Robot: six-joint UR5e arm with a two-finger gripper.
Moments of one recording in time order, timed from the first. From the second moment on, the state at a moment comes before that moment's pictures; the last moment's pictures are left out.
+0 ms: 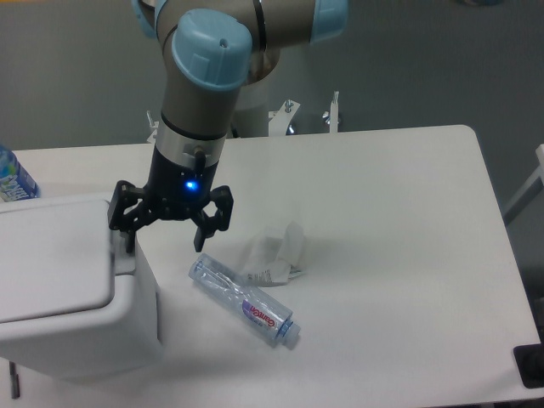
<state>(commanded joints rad) 2.24 -1.79 -1.47 -1.16 1.18 -0.02</state>
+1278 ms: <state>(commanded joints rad) 2.52 -1.77 -1.24 -1.12 1.33 0.03</state>
